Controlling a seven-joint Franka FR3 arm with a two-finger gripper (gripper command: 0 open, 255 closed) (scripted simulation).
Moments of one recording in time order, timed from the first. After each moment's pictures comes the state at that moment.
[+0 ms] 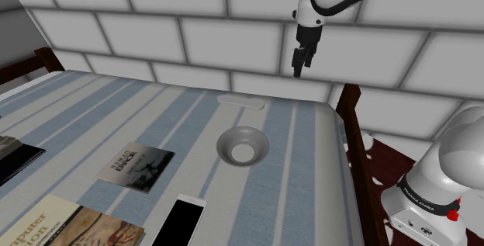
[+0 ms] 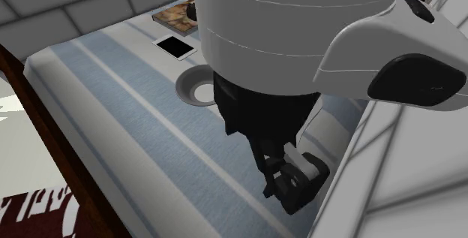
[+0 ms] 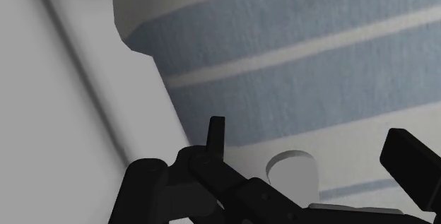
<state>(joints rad) 0.07 -0.27 0.06 -2.16 0.01 1.86 -0.15</state>
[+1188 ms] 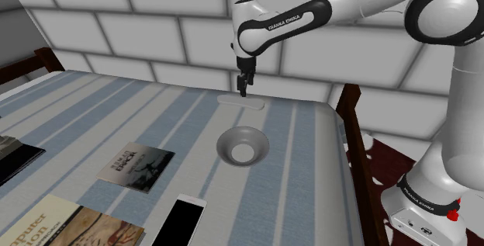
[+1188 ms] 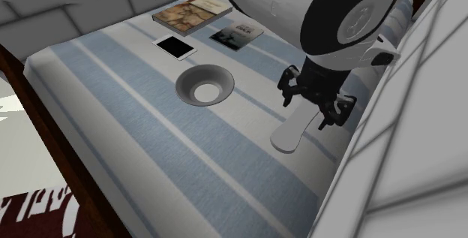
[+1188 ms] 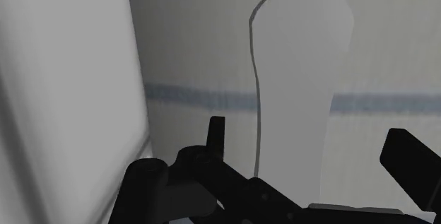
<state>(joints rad) 0.16 0.39 0.13 -1.64 -0.08 2.02 -0.22</state>
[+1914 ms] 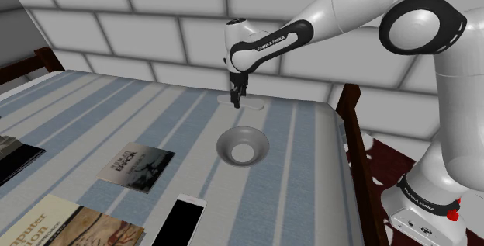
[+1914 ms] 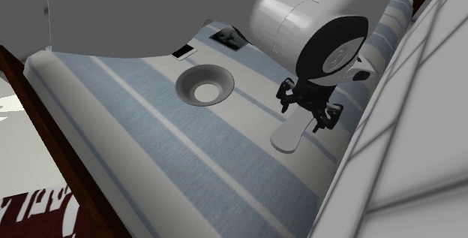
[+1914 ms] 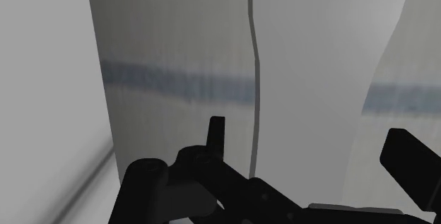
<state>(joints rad) 0.19 0.52 0.14 -1.59 -0.10 2.10 -0.23</state>
